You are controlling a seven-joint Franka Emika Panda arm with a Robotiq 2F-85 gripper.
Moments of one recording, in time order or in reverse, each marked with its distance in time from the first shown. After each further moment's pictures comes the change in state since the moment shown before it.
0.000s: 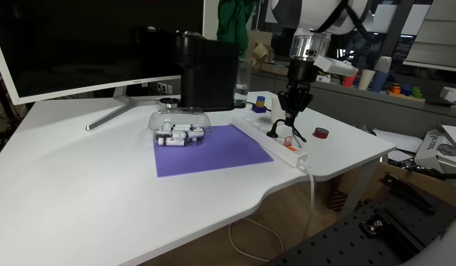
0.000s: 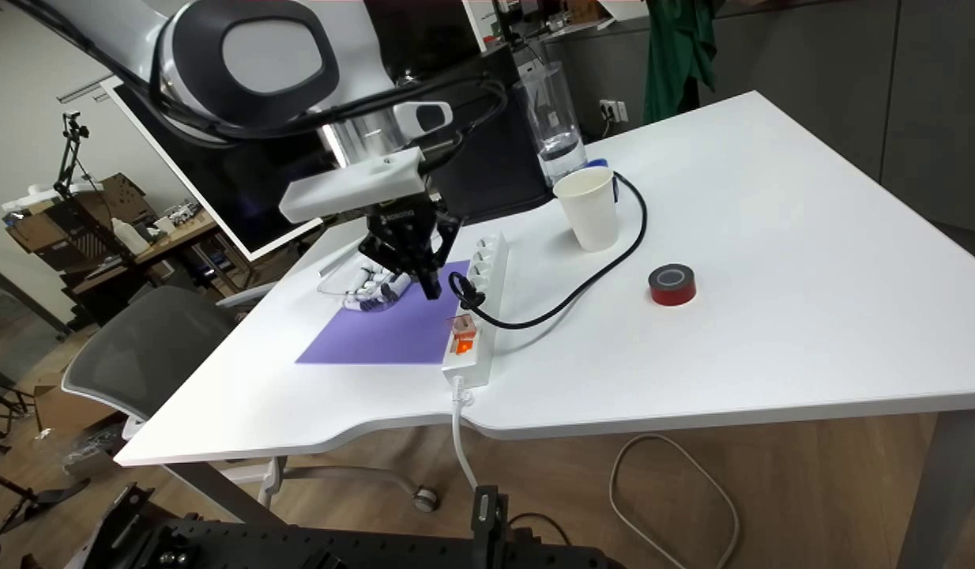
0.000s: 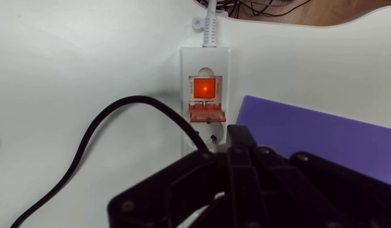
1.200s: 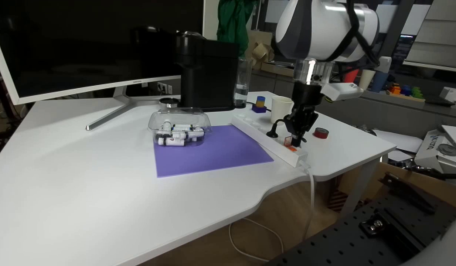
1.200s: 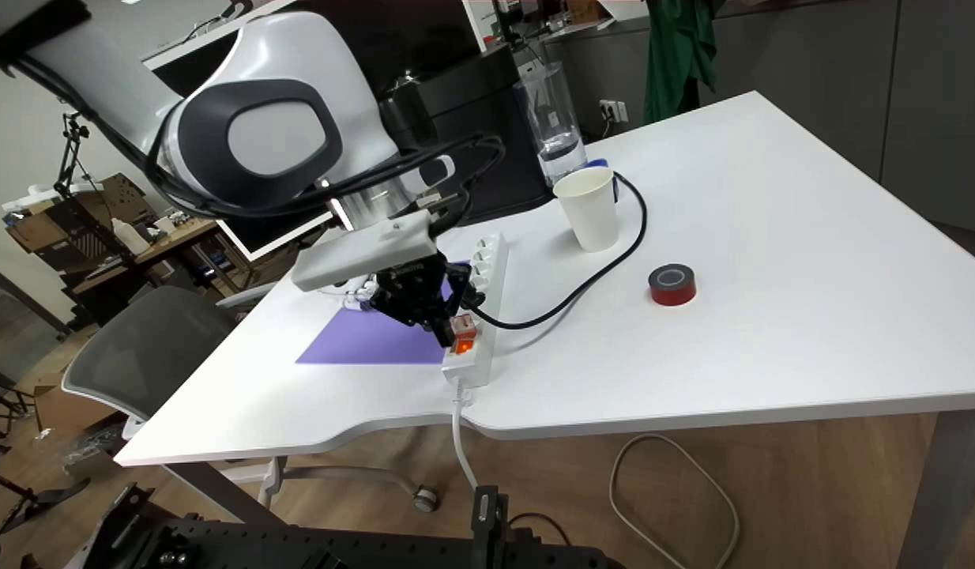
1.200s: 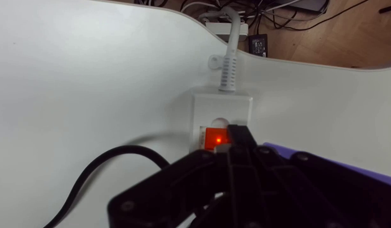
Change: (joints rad) arm 0.018 0.076 -0.032 -0.110 -0.078 0.218 0.000
